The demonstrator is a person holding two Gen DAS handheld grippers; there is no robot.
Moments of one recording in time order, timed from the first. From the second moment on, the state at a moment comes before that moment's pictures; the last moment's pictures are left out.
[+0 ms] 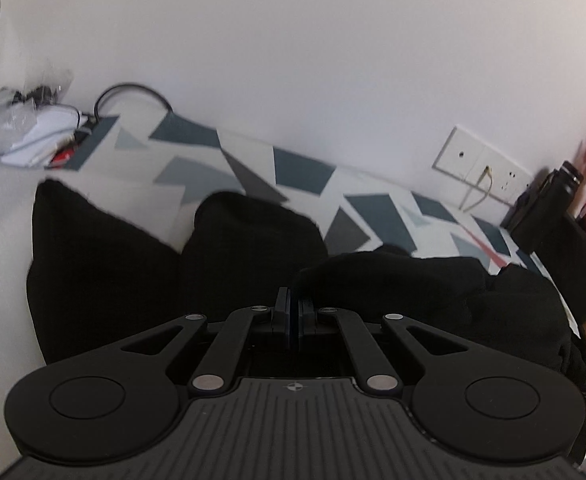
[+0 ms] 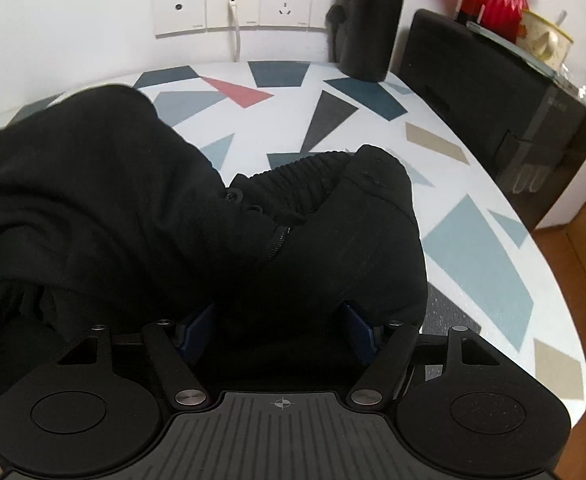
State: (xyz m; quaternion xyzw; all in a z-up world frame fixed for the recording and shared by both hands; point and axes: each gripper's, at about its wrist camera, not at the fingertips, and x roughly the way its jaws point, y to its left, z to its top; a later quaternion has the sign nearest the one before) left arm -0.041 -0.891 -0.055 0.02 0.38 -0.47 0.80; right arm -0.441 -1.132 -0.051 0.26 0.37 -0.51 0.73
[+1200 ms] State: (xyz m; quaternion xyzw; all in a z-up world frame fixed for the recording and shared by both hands) left arm -0.046 -0.909 -0.075 0.06 0.39 -0.46 0.80; right arm -0.454 -1.243 -0.061 0.25 0.36 -0.49 0.75
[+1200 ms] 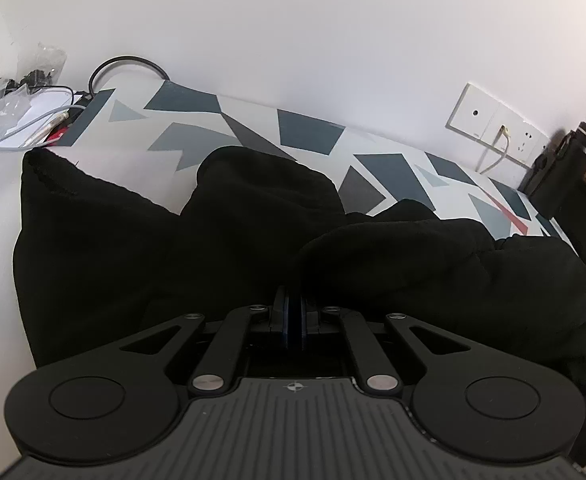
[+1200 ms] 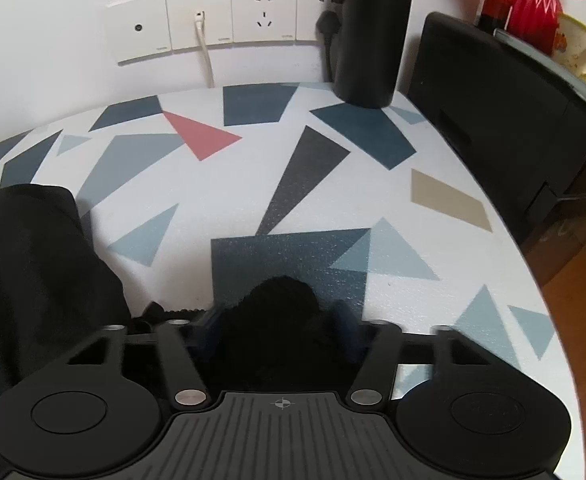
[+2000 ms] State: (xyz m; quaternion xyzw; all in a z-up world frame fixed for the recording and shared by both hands) left arm -0.047 -0.912 -0.075 0.08 0.38 -0.47 0.79; right arm -0.559 -1.174 -0.003 0.26 0.16 -0.70 0.65
